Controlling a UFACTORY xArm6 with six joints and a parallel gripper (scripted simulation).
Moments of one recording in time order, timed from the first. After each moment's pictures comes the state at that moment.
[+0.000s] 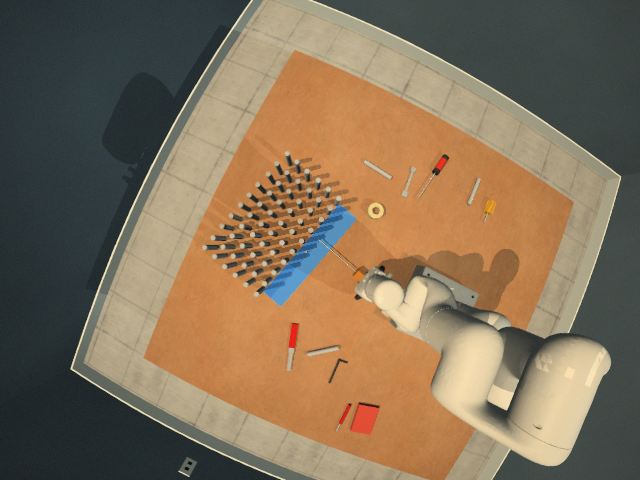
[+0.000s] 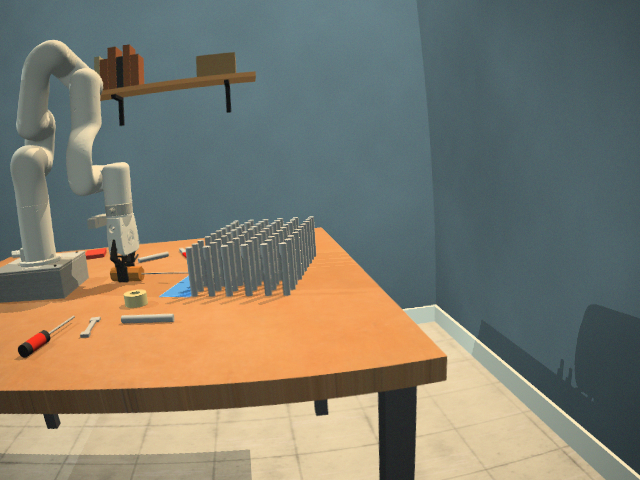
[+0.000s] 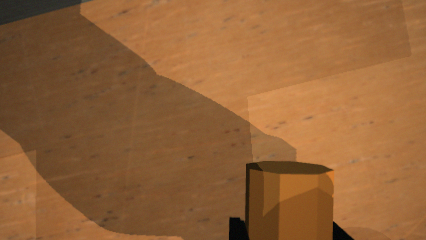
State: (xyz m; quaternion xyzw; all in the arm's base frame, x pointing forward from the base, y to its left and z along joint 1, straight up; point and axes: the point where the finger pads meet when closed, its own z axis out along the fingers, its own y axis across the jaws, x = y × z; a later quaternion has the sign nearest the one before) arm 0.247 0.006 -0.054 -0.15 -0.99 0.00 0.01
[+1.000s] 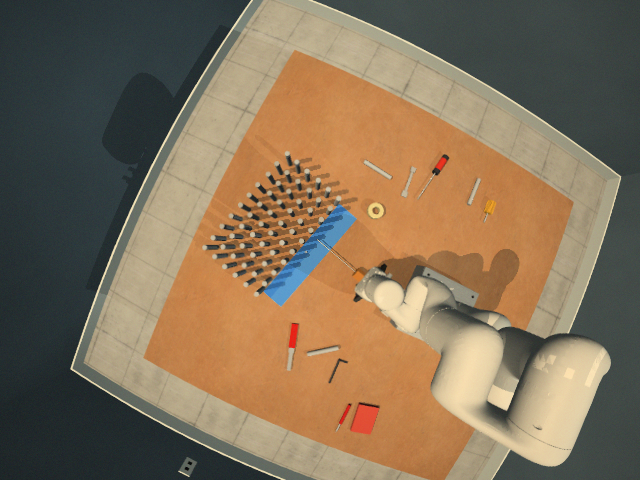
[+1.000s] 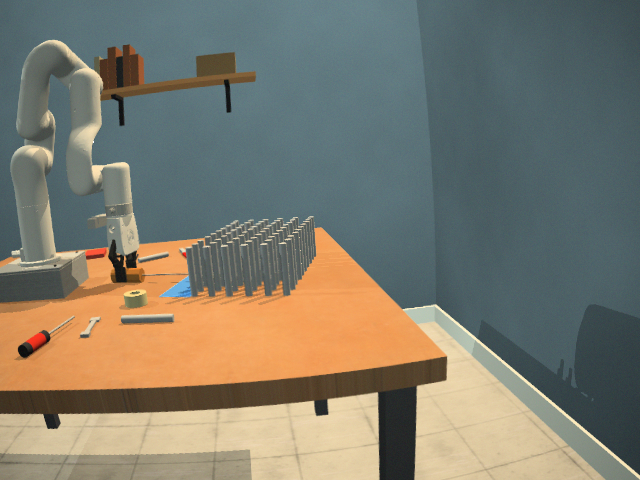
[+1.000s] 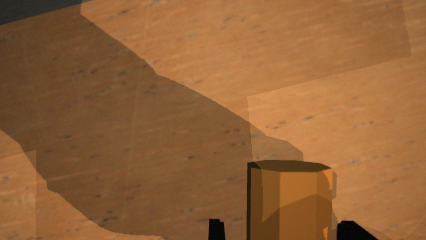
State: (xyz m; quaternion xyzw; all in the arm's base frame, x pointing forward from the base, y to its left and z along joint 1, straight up) arm 0.247 0.007 -0.054 -0.15 -0.99 0.00 0.01
